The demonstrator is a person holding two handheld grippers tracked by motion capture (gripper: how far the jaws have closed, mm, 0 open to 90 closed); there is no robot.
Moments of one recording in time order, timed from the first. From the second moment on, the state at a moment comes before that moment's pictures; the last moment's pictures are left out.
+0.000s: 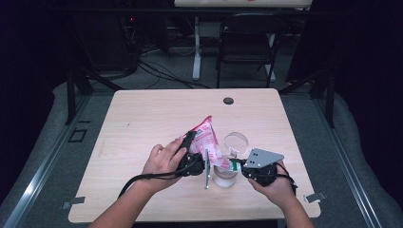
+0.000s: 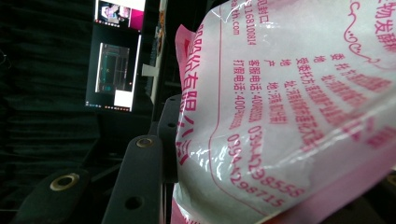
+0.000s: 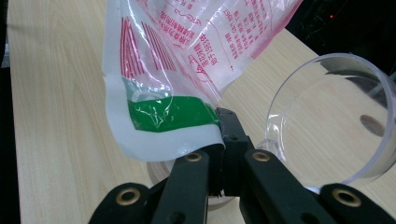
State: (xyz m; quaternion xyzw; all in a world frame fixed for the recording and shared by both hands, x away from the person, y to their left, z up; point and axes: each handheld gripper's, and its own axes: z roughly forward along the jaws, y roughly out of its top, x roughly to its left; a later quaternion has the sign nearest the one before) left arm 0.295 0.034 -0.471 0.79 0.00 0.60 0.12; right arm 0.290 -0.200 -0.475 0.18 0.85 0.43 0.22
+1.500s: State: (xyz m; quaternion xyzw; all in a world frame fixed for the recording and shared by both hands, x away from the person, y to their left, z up) left arm 0.292 0.031 -0.468 0.78 0.00 0.61 0.12; right arm 0.290 -0.201 -0.476 0.18 0.85 0.43 0.22
